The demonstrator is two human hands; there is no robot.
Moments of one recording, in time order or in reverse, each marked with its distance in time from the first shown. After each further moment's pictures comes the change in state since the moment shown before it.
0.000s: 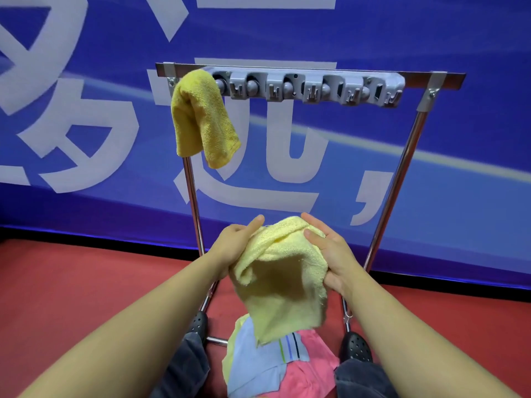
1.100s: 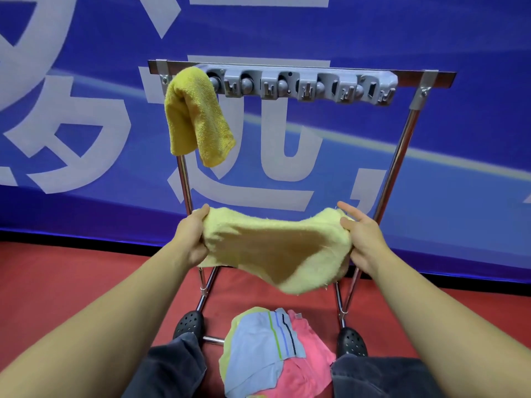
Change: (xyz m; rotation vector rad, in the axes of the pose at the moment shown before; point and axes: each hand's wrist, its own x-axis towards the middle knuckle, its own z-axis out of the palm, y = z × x) left_hand 0.016 0.002 -0.052 -0.683 0.142 -0.132; right_hand 0.018 -0.043 -0.049 -0.217 0.331 -0.152
